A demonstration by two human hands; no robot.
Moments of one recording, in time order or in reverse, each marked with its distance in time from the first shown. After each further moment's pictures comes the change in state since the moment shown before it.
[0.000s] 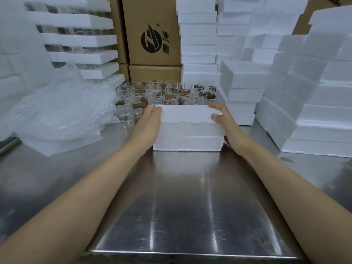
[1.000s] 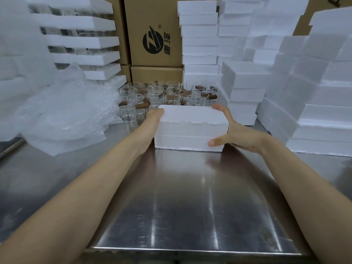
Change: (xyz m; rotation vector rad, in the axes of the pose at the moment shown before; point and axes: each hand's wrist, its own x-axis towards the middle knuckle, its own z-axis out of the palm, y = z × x) left_hand 0.022 -0.012 -0.004 -0.187 -0.182 -0.144; right_hand -0.015 -0.023 -0.015 -0.105 -0.308 0.163
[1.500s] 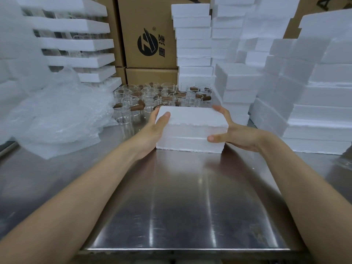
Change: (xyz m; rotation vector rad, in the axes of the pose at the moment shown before) left_hand -0.013 -0.006 0.006 0.075 -0.195 0.122; right_hand -0.011 -0.003 -0.012 -0.011 -0.022 0.097
